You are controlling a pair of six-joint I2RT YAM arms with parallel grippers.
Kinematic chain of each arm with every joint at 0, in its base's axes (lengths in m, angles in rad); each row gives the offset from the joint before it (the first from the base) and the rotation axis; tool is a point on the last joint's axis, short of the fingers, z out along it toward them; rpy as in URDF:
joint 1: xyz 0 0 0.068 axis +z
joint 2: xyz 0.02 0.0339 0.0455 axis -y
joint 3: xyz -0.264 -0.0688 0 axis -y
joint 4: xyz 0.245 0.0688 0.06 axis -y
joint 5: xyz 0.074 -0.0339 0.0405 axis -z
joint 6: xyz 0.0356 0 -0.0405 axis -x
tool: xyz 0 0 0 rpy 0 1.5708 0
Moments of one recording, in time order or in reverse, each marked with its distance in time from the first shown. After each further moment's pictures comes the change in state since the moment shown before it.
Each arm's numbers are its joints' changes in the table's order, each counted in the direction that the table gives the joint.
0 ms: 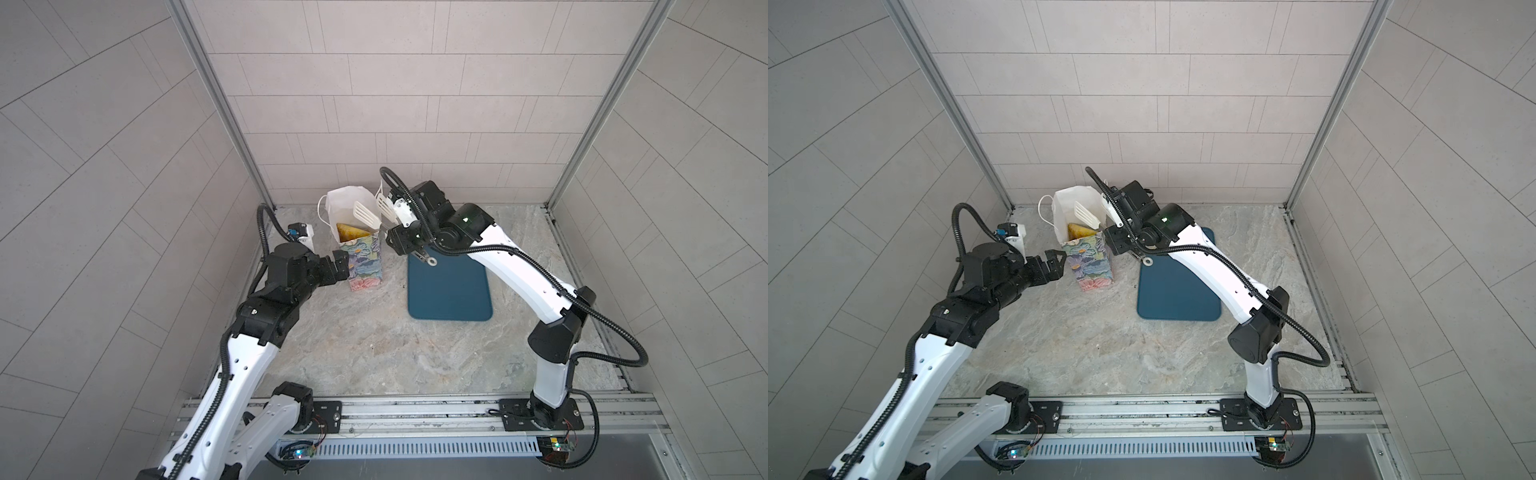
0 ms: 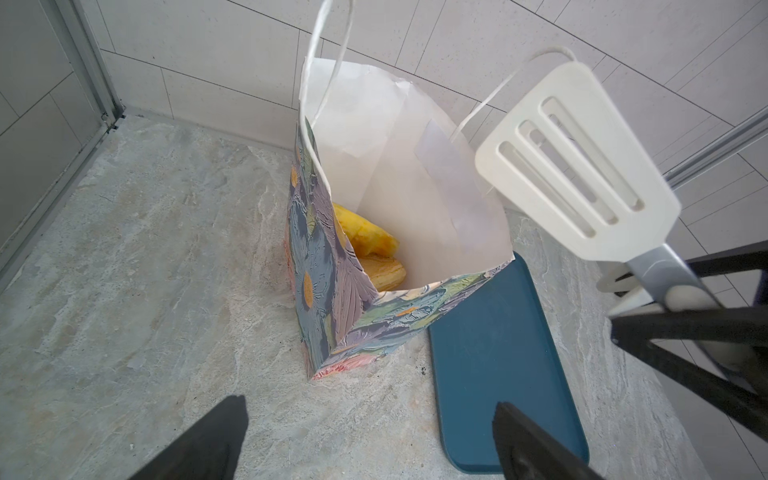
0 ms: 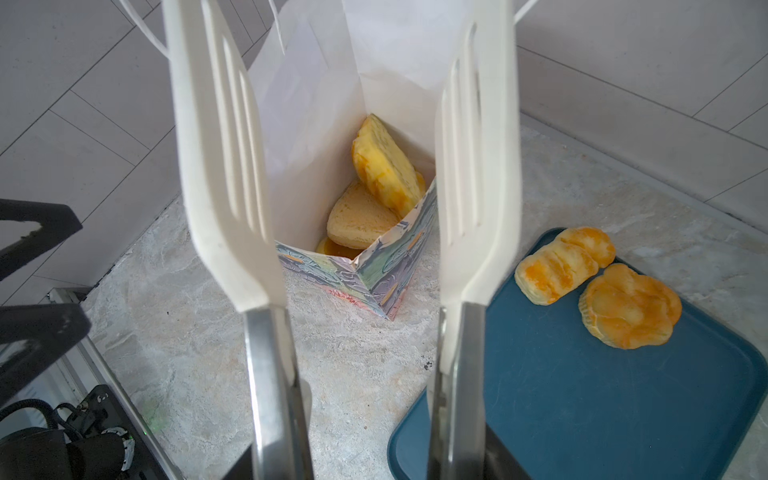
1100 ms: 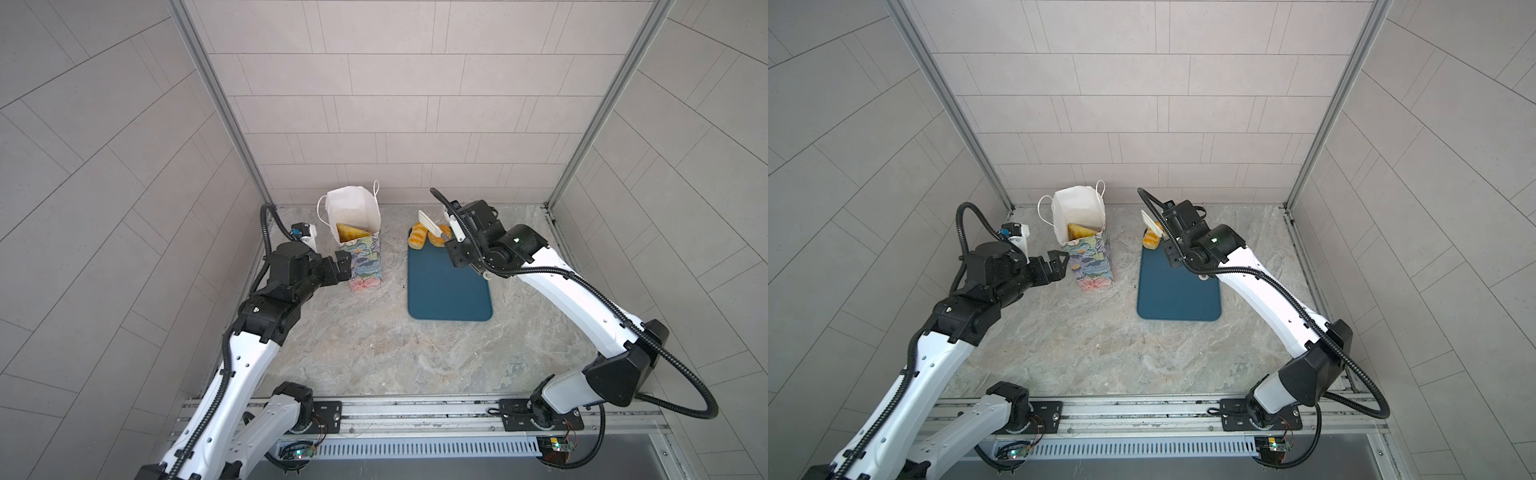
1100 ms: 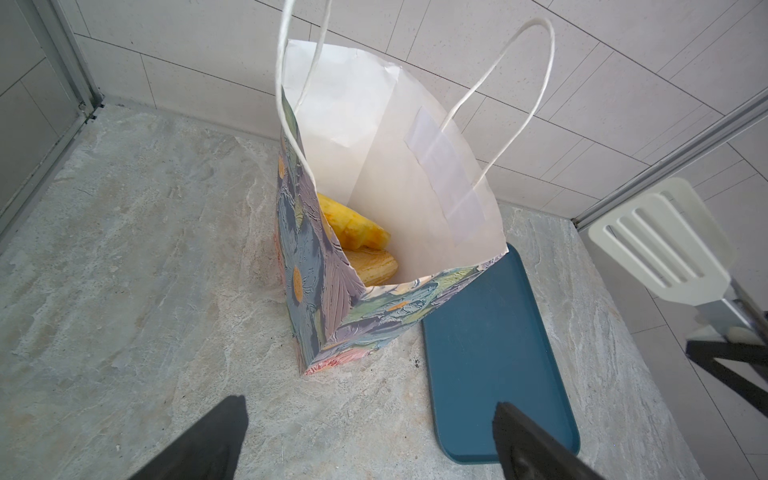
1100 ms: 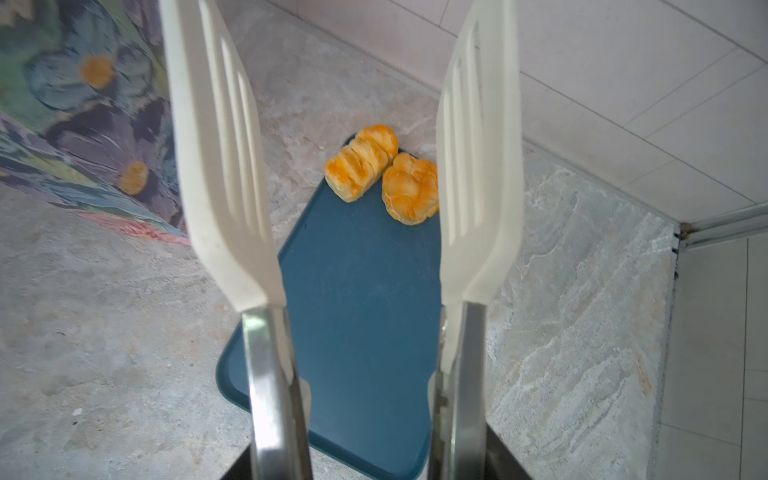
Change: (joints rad) left arm -0.009 -0.014 0.000 0.001 0.025 0.000; right arm -0.150 0.375 -0.556 0.043 0.303 0.079
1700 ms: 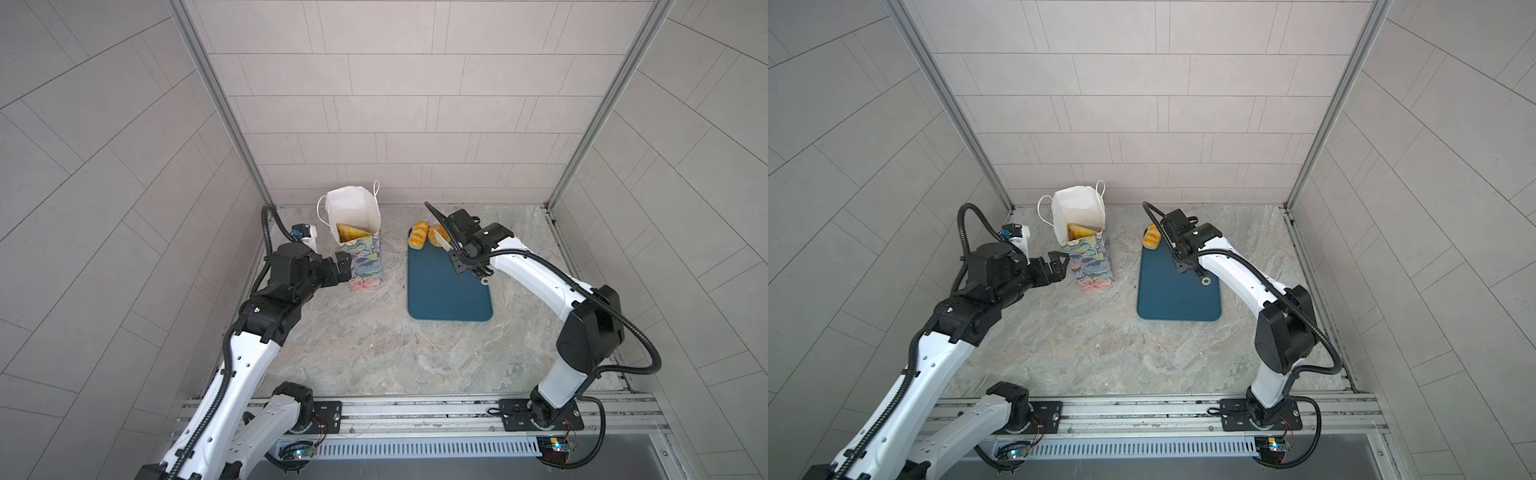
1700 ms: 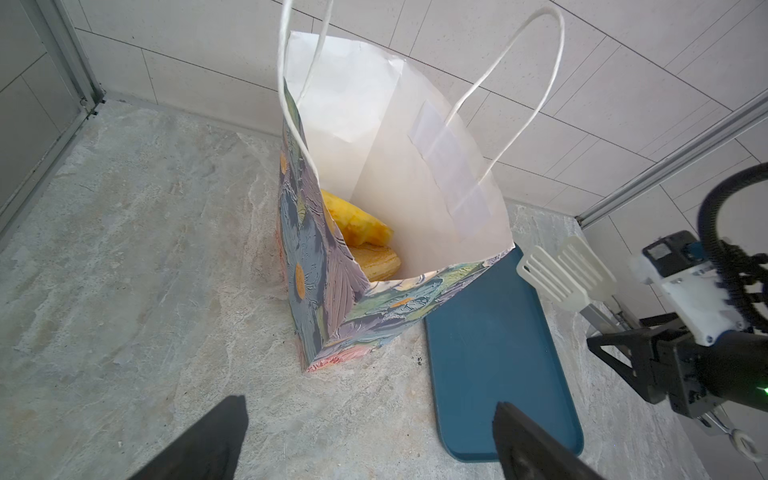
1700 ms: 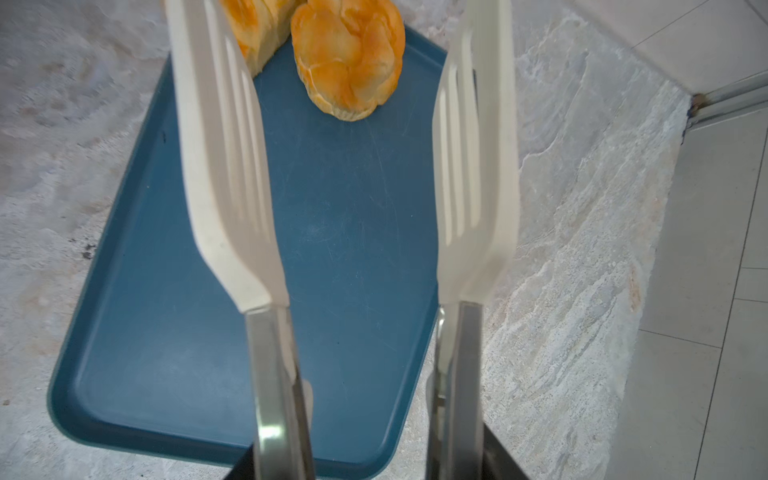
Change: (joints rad) left arm 0.000 0.001 -0.009 -0.001 -0.003 0.000; right arm -0.097 -0.229 -0.037 -0.024 0.079 -0.048
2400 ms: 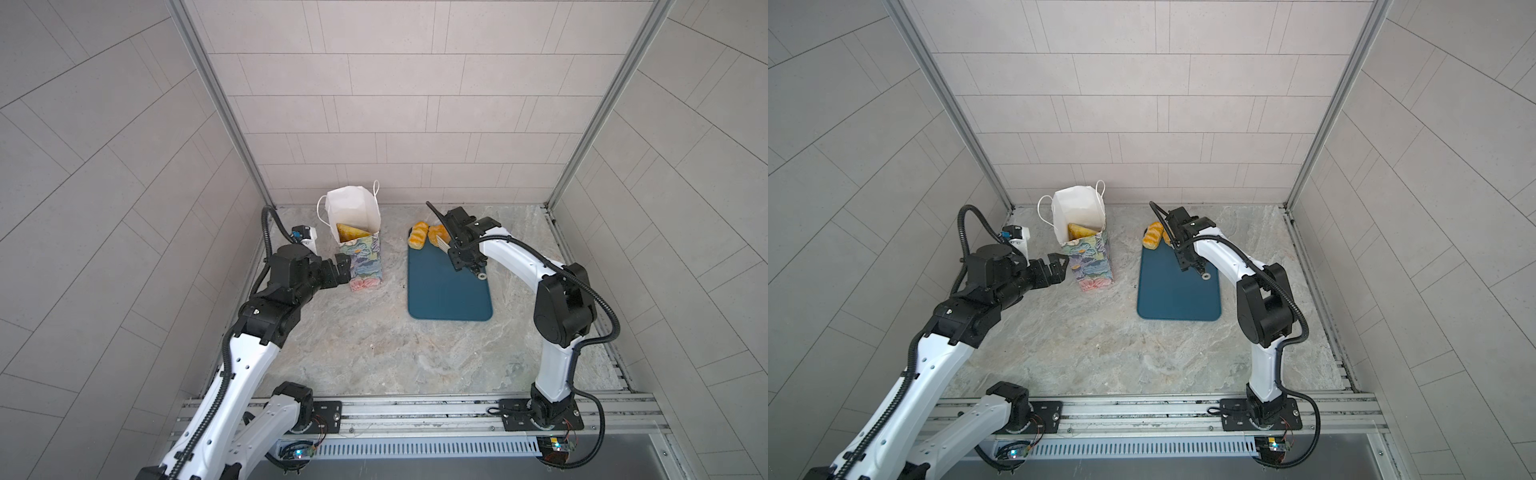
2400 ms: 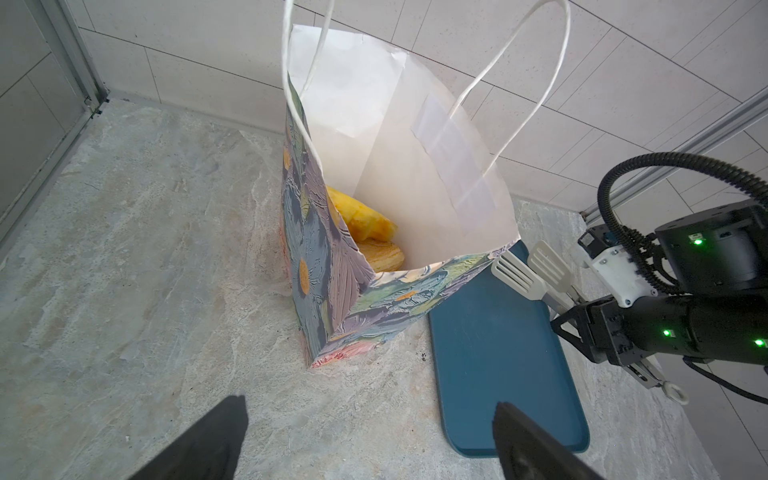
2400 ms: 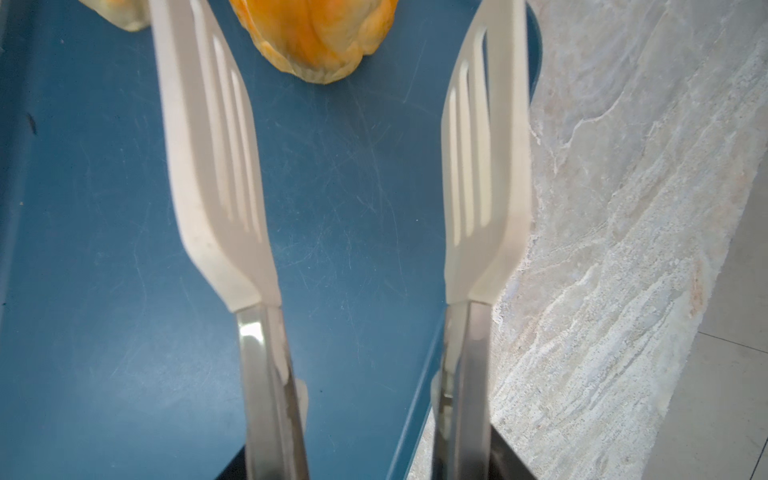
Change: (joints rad) left arm 0.000 0.013 -0.014 -0.009 -0.005 -0.011; right arm -0.094 -0.192 0.081 0.014 -0.069 0.028
